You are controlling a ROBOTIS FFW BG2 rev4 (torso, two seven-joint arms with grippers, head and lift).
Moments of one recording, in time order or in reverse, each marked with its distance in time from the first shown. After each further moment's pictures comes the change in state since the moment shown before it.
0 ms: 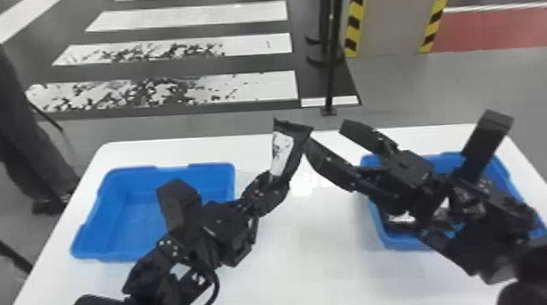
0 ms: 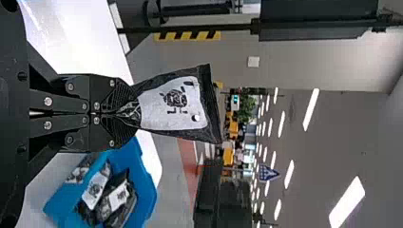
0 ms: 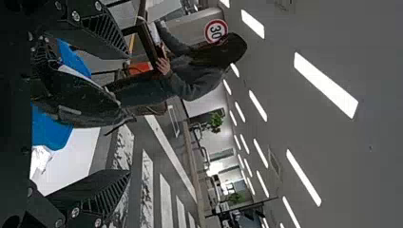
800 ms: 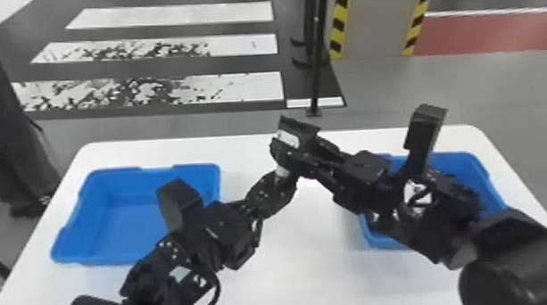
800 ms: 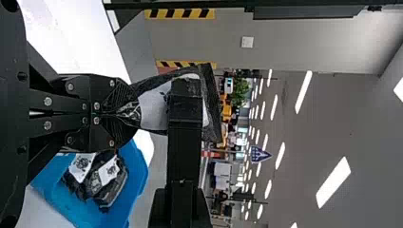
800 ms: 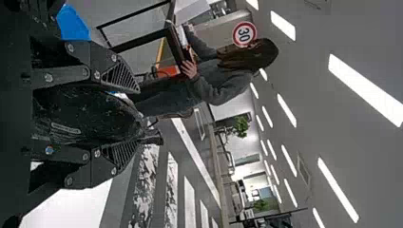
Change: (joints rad) left arm -0.014 0.017 -0.059 -0.001 0.028 -0.018 0.000; right arm -0.074 -0.010 0.066 0.011 0.054 0.132 -0.030
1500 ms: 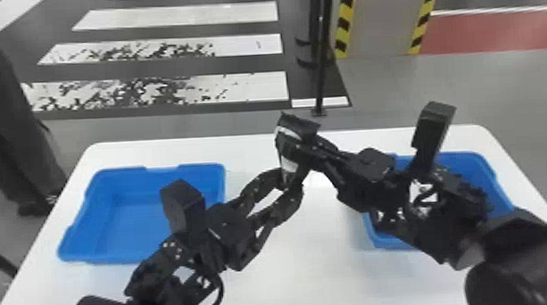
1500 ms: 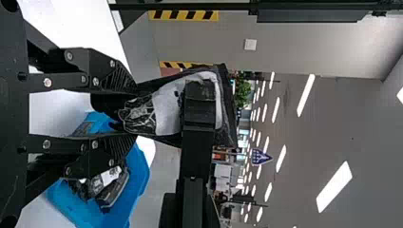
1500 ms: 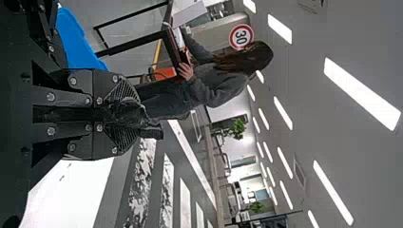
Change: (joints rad) left arm 0.006 -0.002 0.011 0.004 0.013 0.015 0.000; right arm 0.003 -0.001 -0.001 -0.009 -0.011 -0.033 -0.008
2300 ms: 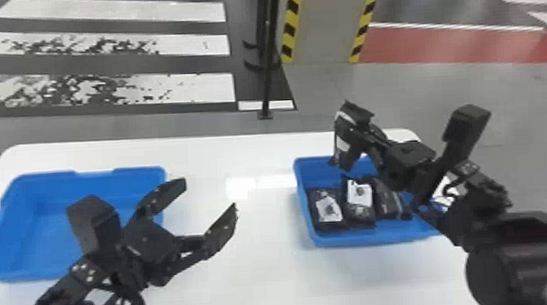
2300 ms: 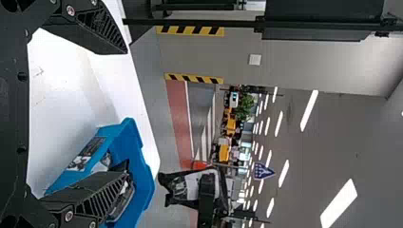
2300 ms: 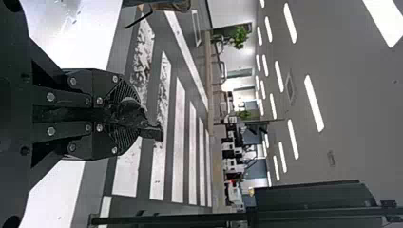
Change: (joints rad) left arm 0.035 -0.012 0.056 0.012 0.008 -0.019 0.008; right arm 0.059 -0.001 -0.349 0.073 0.165 -0.035 -0.012
